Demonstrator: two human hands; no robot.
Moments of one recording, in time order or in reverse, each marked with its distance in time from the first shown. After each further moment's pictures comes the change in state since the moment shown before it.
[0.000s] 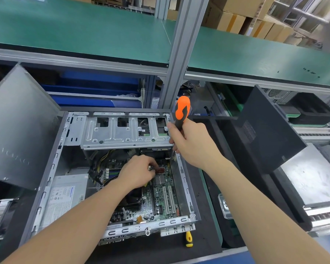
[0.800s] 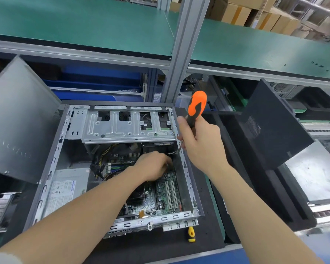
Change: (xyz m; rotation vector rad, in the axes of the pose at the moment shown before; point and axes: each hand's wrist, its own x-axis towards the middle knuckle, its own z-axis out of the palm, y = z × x) left_hand 0.023 0.021 0.016 0.227 -0.159 0.218; right_hand -0.020 0.013 0.010 0.077 0.255 -0.068
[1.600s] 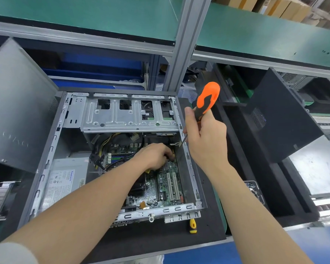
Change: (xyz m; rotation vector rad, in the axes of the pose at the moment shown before) left_hand 0.019 -0.014 0.018 -0.164 -0.060 -0.152; right_hand -0.015 0.008 0.018 0.074 0.164 -0.057
